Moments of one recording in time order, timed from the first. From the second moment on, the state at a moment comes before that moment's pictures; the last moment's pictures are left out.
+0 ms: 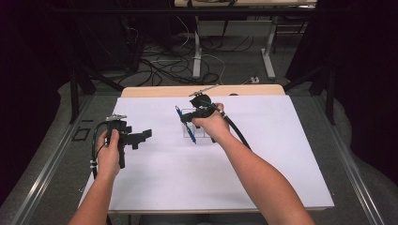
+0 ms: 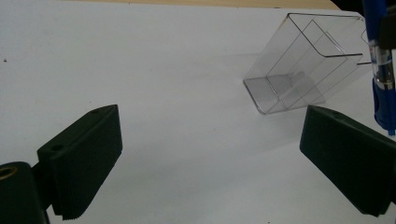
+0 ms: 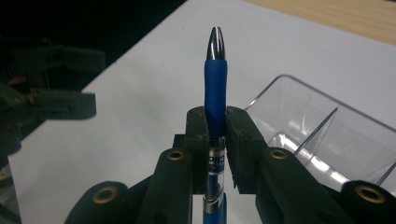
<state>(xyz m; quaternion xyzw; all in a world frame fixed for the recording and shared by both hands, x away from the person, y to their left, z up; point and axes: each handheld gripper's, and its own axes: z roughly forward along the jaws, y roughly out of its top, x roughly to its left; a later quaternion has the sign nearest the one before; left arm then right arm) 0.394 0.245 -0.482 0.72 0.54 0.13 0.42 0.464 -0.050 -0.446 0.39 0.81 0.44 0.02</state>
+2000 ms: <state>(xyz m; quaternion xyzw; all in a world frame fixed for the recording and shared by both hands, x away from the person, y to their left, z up) 0.393 0.250 -0.476 0.71 0.54 0.12 0.44 0.496 -0.038 -0.421 0.42 0.71 0.54 0.19</state>
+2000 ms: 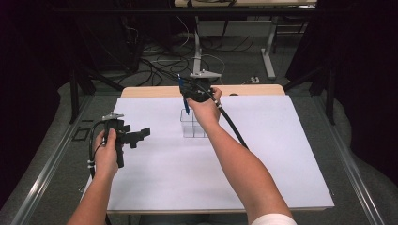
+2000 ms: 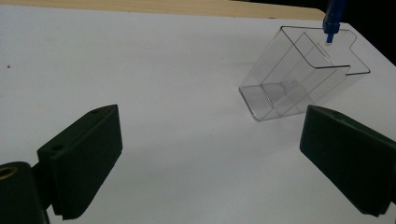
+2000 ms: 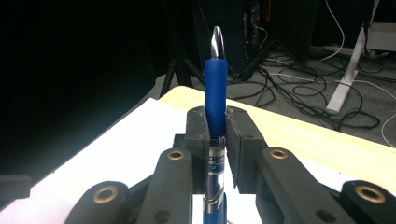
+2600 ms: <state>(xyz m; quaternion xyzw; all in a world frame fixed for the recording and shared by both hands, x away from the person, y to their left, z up) 0.393 0.249 -0.477 0.71 0.54 0.13 0.44 0.494 -0.033 -0.443 0.41 0.74 0.50 0.18</state>
